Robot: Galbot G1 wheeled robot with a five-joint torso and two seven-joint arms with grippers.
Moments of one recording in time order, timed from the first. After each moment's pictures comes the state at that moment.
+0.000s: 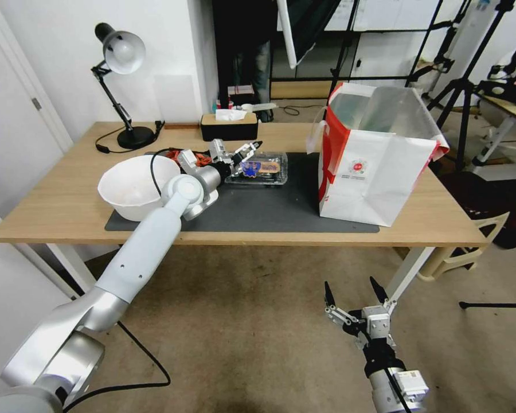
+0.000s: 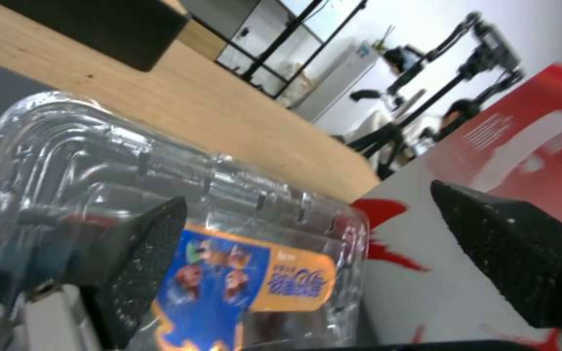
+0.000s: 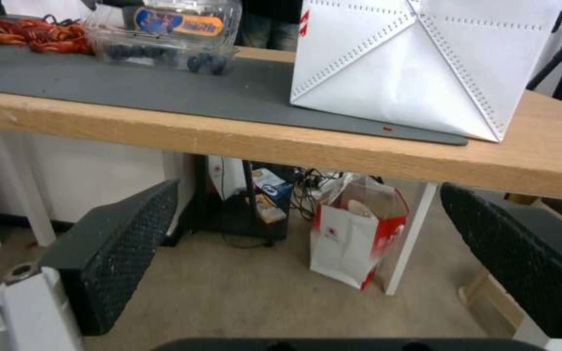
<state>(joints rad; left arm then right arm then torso) 0.38 -1.22 0.05 -1.25 -1.41 0.32 -0.05 -1.84 1.61 0.57 2.13 -0.09 0.18 -0.13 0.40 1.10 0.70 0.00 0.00</state>
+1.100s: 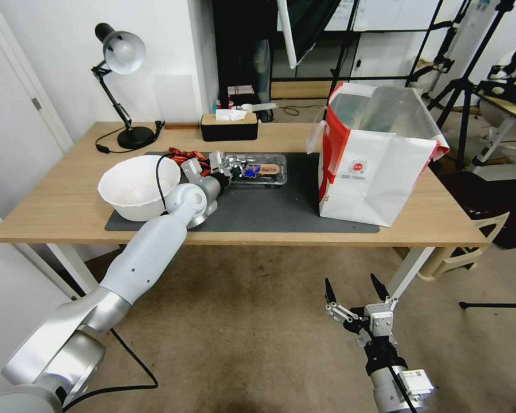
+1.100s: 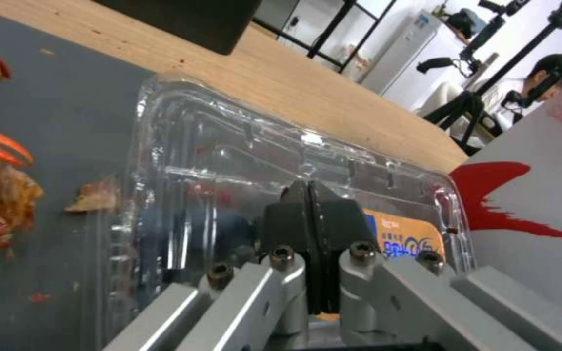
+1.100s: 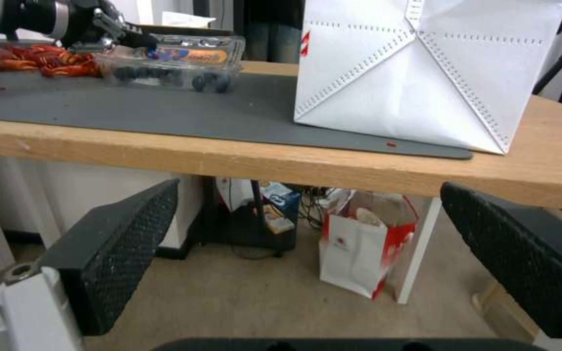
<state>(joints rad) 0.38 -1.22 0.09 -1.18 -1.27 0.30 -0.08 -1.83 1.61 0.57 2.15 -0.06 0.18 -0.15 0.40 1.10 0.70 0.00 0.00</state>
